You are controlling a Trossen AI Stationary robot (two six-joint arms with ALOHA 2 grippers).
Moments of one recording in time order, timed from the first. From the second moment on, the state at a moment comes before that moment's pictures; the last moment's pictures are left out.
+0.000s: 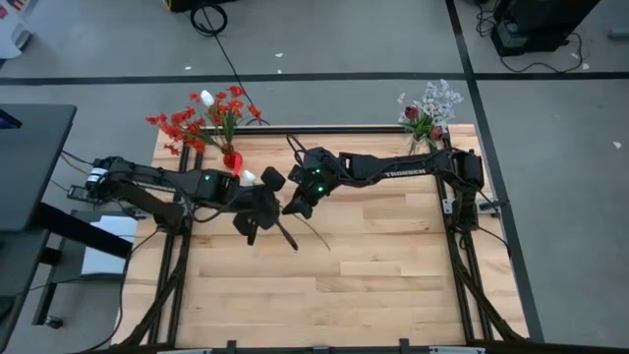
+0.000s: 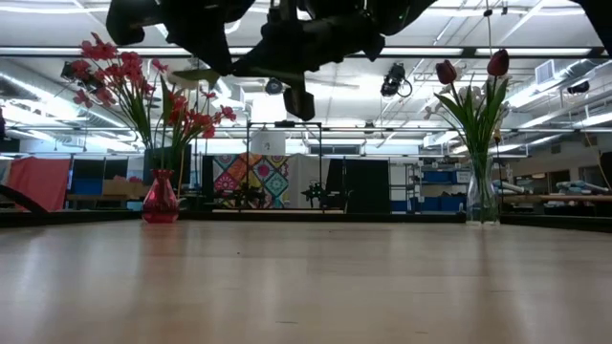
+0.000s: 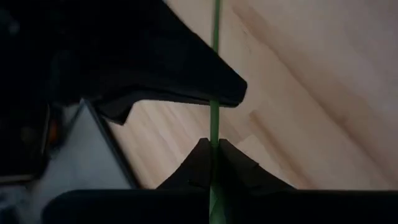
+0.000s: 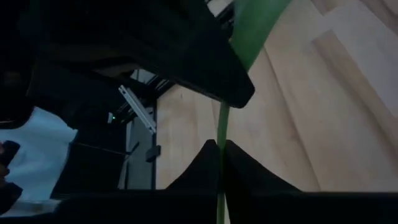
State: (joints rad) left arm -0.15 1.34 1.24 -0.89 -0.36 0.74; right arm -0.14 1.91 1.48 -0.10 -0.53 0.66
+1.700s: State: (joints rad) left arm 0.36 0.88 0.87 -0.17 -0.21 -0.30; right arm -0.34 1.86 1.48 0.00 -0.02 0.17
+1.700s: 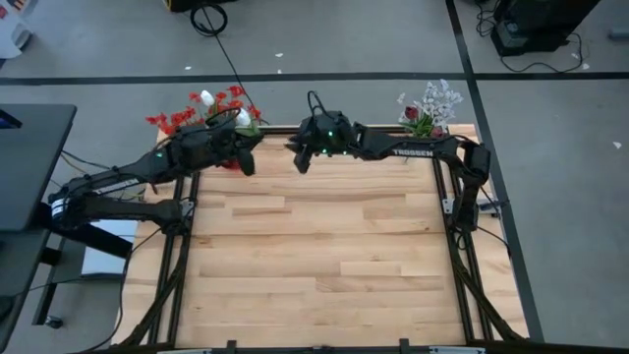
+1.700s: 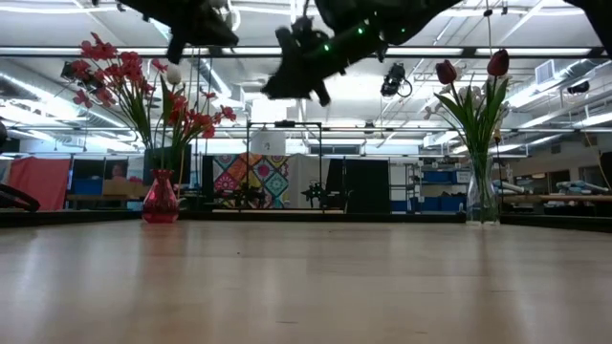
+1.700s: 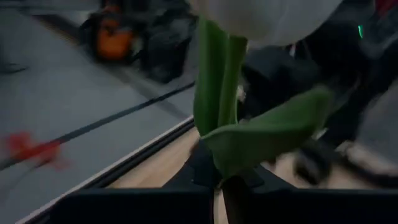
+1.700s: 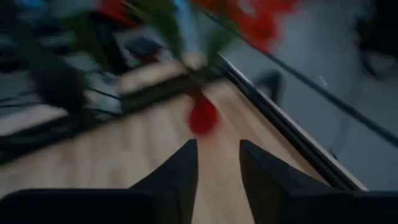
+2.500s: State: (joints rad) left arm 0.68 0.63 0.89 -0.53 -0.44 -0.09; right arm -0.45 1.86 1.48 -0.14 -0.02 0.37
